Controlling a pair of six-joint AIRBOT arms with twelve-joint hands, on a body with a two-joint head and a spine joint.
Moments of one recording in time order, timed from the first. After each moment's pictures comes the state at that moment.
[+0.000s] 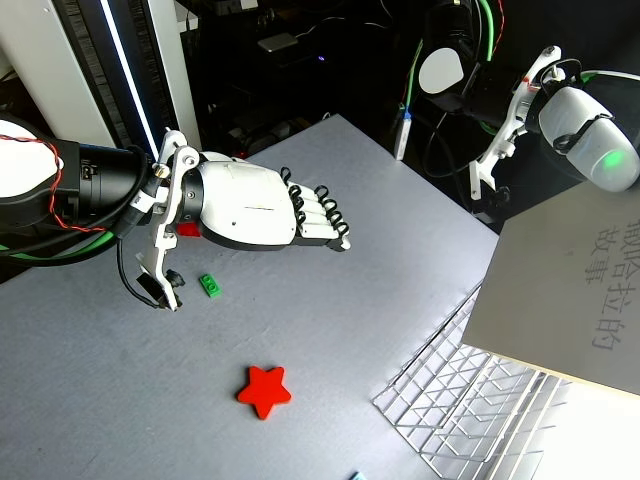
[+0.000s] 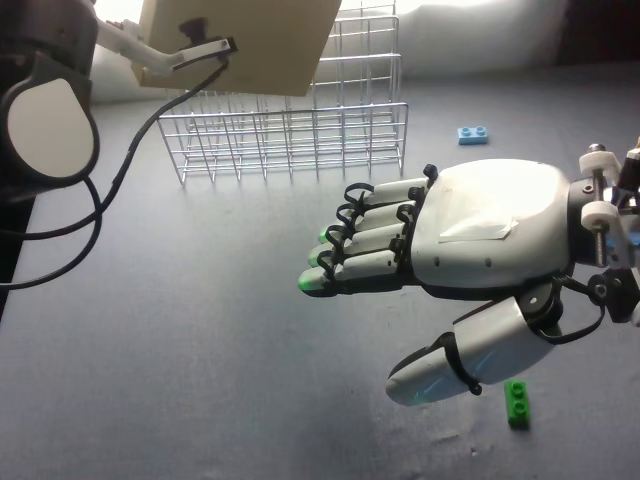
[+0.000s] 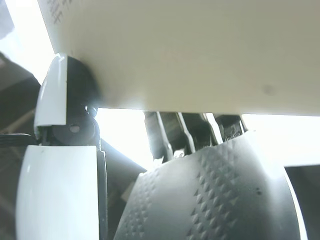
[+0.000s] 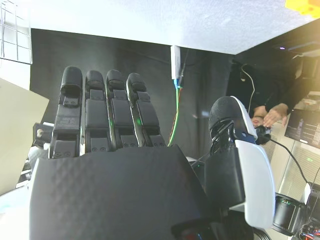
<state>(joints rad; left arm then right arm) 0.26 -1.27 1.44 2.49 0.97 -3.00 -0.32 -1.05 1.02 -1.32 0.35 0.10</state>
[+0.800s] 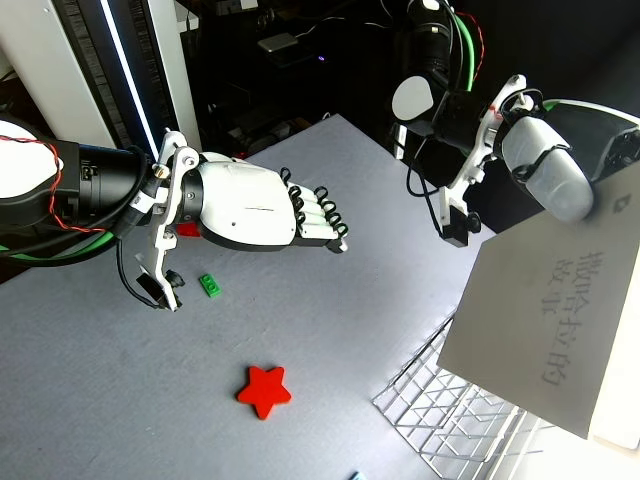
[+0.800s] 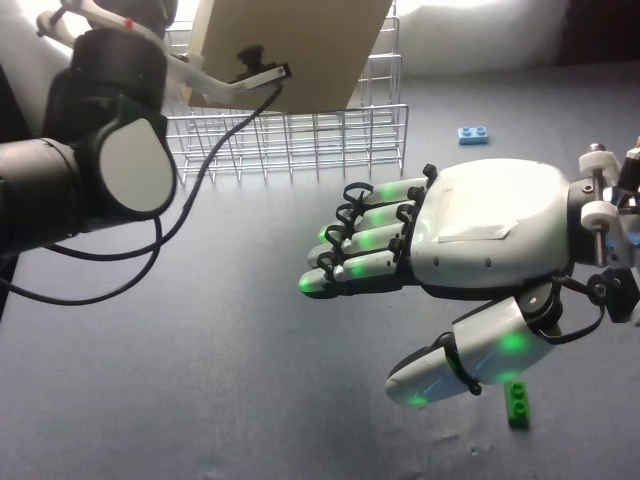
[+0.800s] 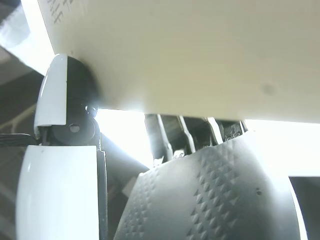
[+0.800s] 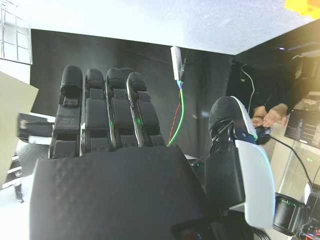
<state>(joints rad) 0.31 -1.41 1.52 2.47 1.08 -3.01 -0.32 -1.05 1.02 -1.32 0.35 0.10</state>
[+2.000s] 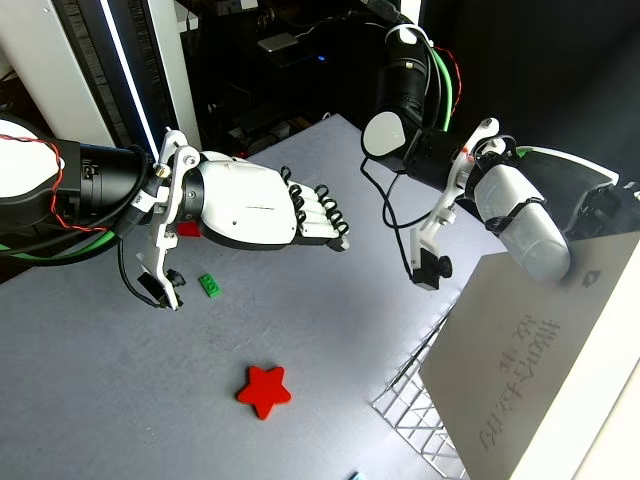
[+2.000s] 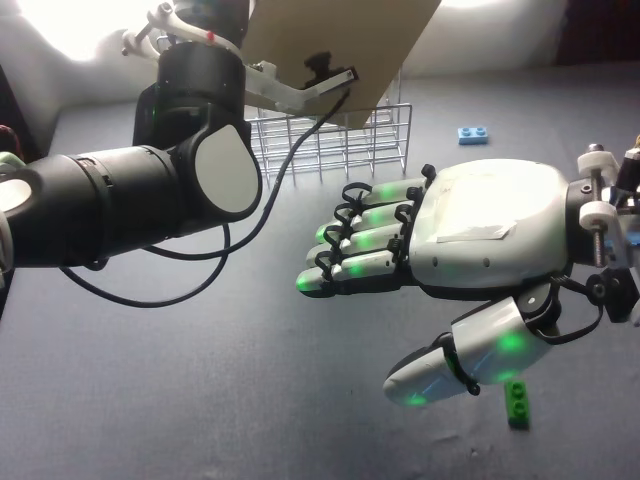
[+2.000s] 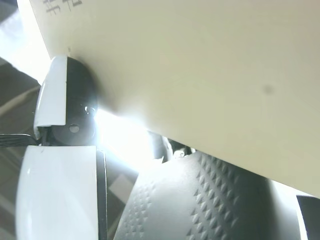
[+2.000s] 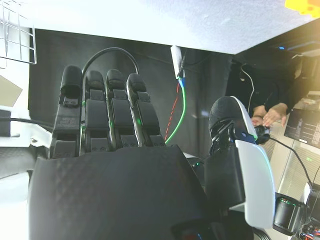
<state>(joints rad) 0.29 -1.57 1.61 2.40 1.10 -3.00 -0.31 -1.06 1.02 -1.32 0.35 0.10</state>
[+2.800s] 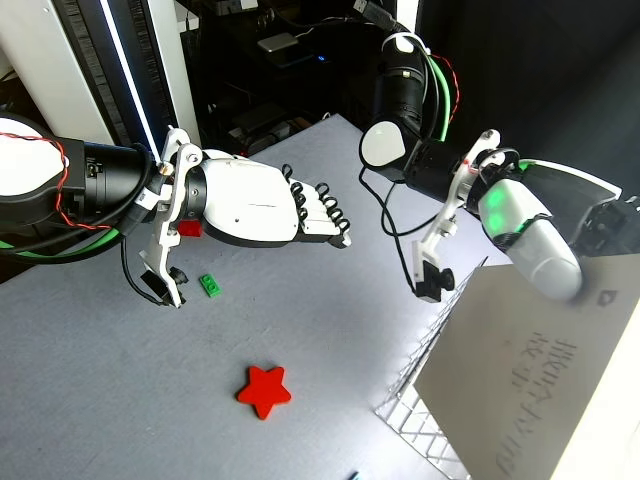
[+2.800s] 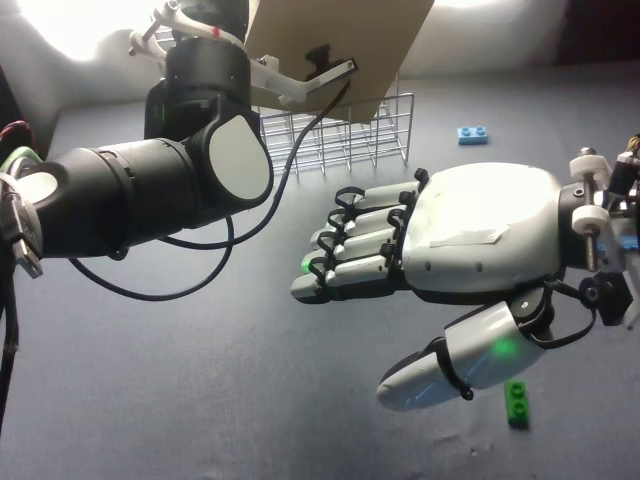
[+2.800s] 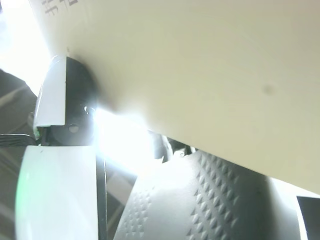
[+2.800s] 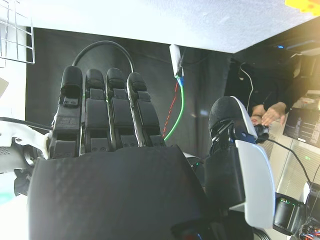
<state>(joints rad) 0.29 -1.62 1.70 2.35 1.10 -3.01 -0.31 -1.07 1.02 -1.32 0.35 0.10</state>
